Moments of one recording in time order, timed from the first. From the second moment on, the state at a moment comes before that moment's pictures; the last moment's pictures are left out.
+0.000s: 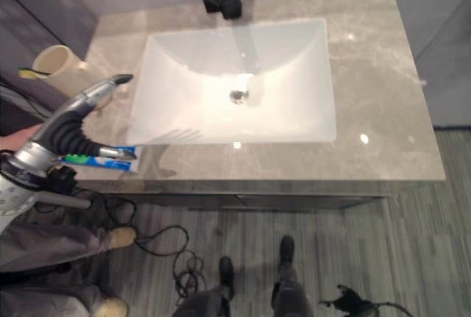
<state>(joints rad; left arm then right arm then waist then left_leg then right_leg) -0.23 1.16 -0.19 -0.17 -0.15 -0.37 0.04 -0.11 -0.42 0.30 1.26 0.02 -0.06 0.02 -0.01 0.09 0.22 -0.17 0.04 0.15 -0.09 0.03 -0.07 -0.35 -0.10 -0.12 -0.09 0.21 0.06</state>
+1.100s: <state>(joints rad) -0.19 1.02 -0.22 0.02 0.08 -0.30 0.10 -0.10 -0.36 0.30 1.24 0.06 -0.07 -0.02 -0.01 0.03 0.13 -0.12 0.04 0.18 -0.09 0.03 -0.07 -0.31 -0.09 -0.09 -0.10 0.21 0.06</state>
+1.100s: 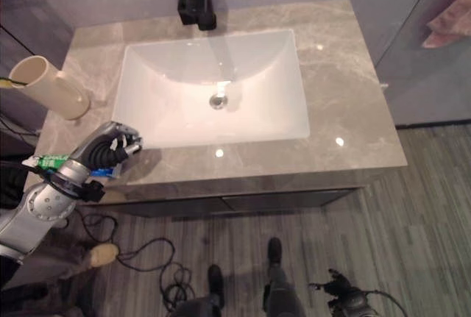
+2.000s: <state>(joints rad) 0.13 1.05 0.07 -0.14 0.13 -0.33 0.11 0.00 -0.32 0.31 1.28 0.01 -0.06 0.01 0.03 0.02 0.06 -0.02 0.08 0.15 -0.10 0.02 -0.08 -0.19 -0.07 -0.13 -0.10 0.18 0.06</state>
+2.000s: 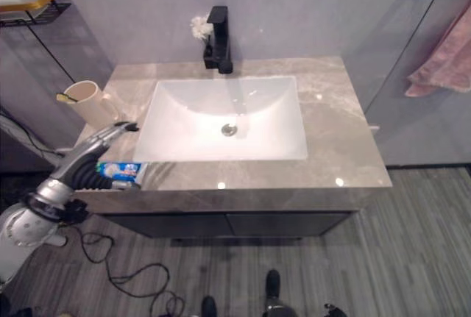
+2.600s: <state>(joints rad) 0.23 1.19 0.22 0.09 0.13 -0.32 0.15 -0.01 -0.33 0.32 1.30 -0.02 -0.06 0.02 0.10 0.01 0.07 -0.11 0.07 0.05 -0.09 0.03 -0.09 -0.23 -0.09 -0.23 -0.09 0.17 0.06</state>
